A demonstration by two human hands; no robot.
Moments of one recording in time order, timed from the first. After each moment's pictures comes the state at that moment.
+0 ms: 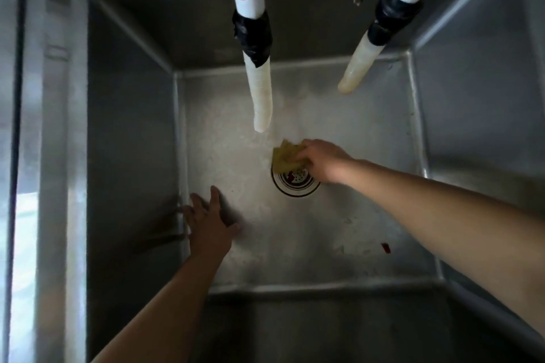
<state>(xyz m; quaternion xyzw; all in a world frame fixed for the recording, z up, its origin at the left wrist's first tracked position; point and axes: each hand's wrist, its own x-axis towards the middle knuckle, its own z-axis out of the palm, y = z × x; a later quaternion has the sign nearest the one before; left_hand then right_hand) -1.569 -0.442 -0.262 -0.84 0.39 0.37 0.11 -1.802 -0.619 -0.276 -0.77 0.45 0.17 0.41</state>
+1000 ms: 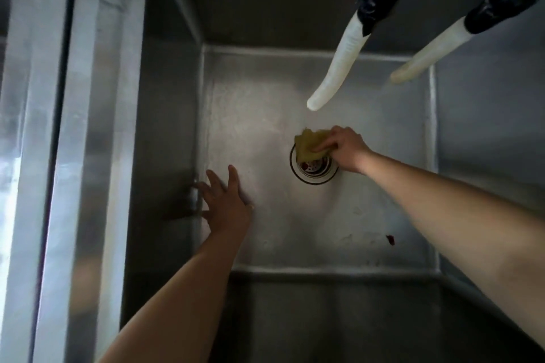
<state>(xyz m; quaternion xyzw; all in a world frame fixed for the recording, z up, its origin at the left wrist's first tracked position) -1.574 -0.444 -0.252 -0.83 0.41 0.36 0.13 -1.795 -0.613 -0.267 -0.69 0.58 0.12 0.42</state>
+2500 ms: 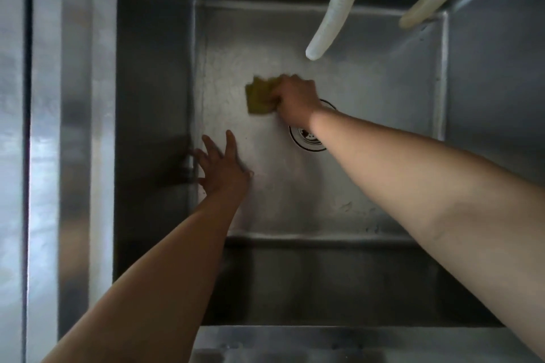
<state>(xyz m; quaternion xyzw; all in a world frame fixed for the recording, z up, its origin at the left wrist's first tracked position) -1.572 -0.446 -0.255 -0.82 0.41 0.37 0.14 -1.690 -0.611 -0.255 -0.80 0.50 0.13 0.30</state>
